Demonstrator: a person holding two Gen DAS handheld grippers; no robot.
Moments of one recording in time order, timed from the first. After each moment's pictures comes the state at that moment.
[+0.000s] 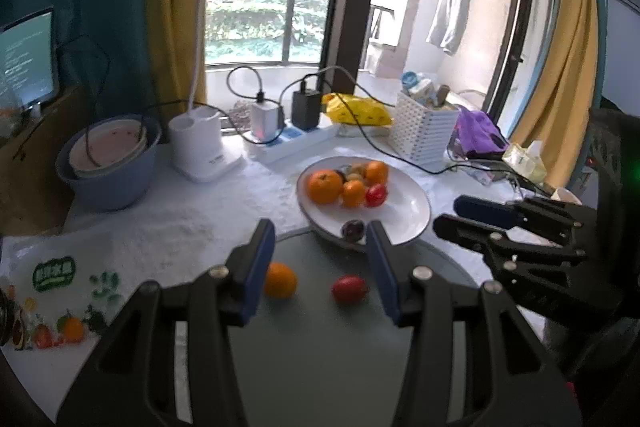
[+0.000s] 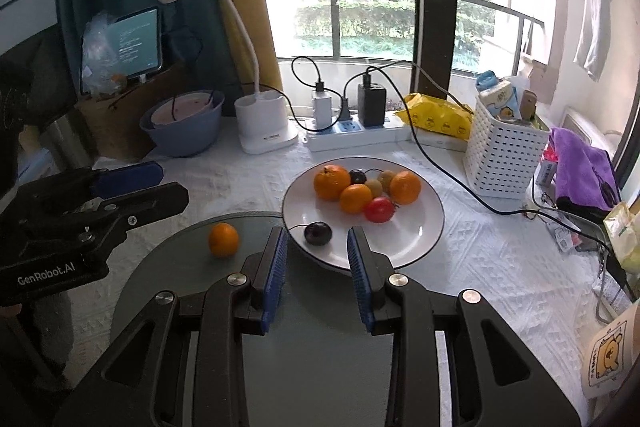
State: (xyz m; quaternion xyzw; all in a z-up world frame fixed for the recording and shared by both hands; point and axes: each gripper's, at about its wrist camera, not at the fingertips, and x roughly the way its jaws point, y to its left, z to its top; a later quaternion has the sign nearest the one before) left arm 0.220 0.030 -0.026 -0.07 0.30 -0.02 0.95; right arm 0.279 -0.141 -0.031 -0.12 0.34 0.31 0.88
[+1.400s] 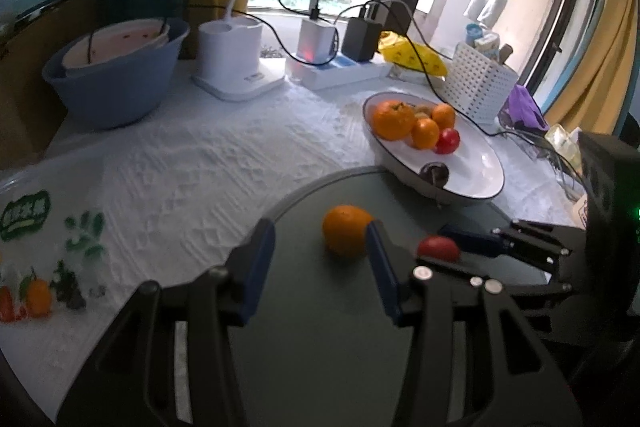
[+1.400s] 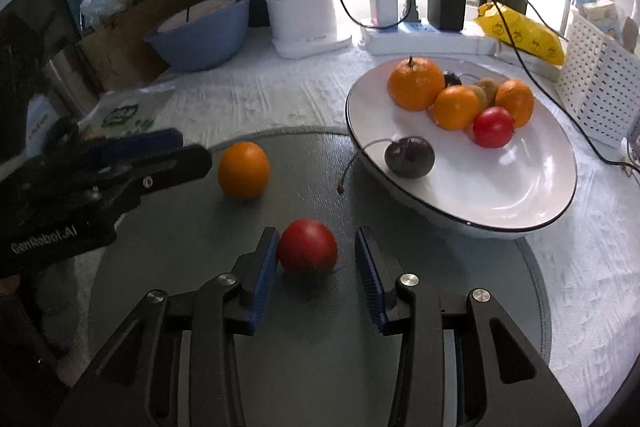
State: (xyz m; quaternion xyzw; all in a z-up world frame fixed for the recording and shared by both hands) left arm 0.251 0.075 -0.107 -0.12 0.38 0.00 0.92; right arm 0.302 -0.084 -0.125 -0.14 0.44 0.36 0.81
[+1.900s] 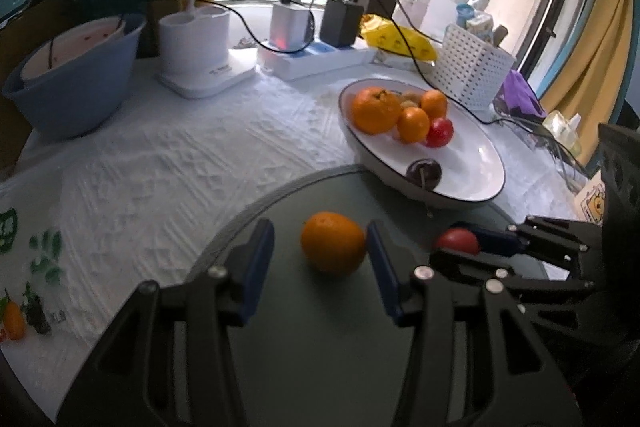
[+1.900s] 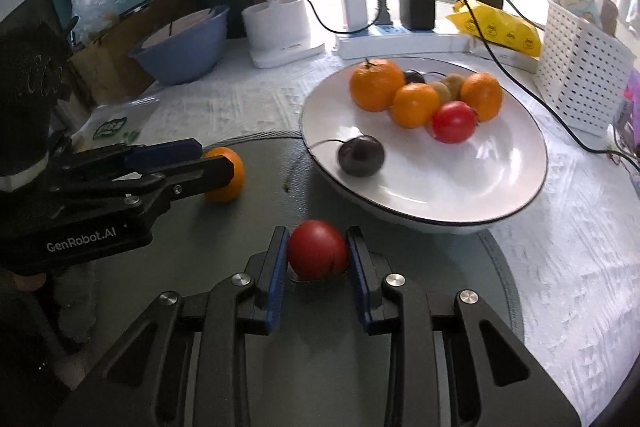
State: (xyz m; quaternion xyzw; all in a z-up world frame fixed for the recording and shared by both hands) left arm 0.279 0.053 -0.118 -0.11 0.40 -0.02 0.91; right arm 0.314 -0.109 -0.123 -0.12 0.44 0.35 0.82
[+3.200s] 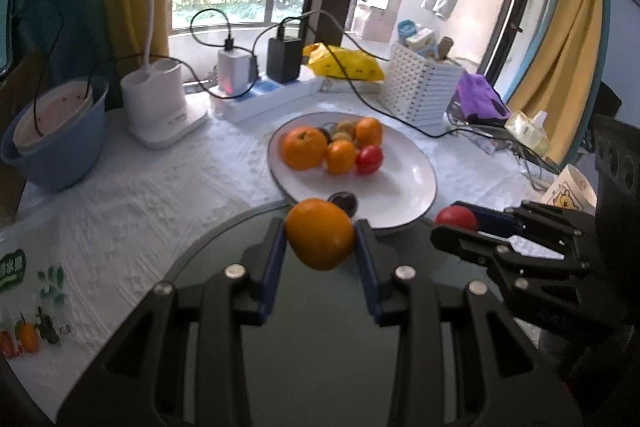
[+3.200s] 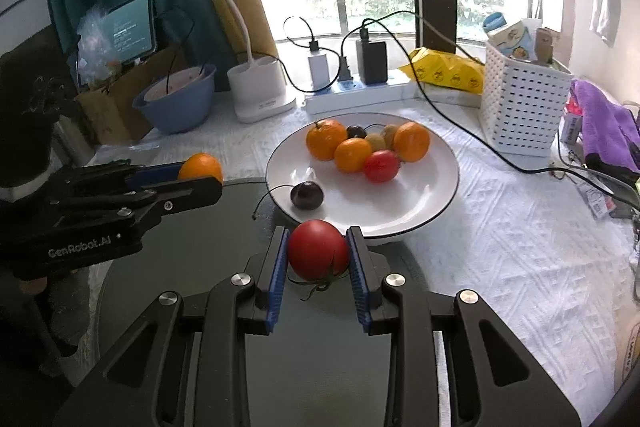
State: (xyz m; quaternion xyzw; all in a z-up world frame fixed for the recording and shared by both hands) left arm 0.272 0.008 -0.068 -0.08 0.37 -0.06 0.92; right arm 0.305 -0.161 -0.075 -0.09 0.38 0.33 0.86
